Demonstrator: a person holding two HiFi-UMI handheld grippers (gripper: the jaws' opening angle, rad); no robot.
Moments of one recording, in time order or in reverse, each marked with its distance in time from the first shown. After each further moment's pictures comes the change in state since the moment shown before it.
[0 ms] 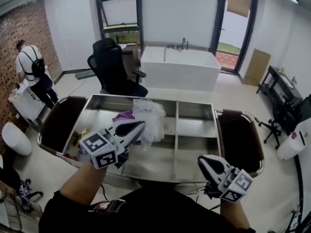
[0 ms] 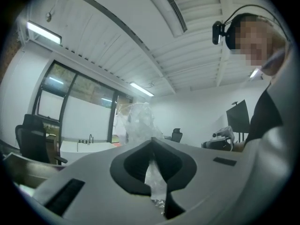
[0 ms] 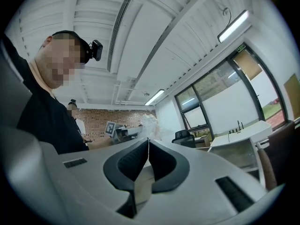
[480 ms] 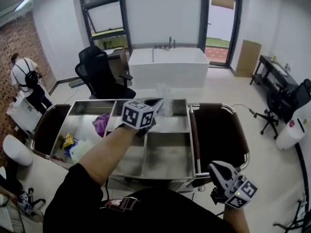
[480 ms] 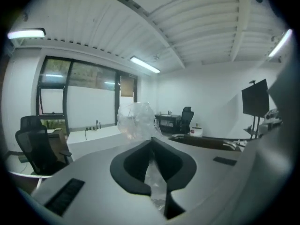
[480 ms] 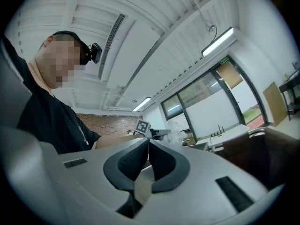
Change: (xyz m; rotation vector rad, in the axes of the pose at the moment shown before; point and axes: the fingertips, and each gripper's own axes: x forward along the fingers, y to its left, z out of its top) left arm 0.249 0.023 -0.062 0.071 0.291 0.151; right arm -0.158 -0.054 0.012 0.032 -0.079 -0.160
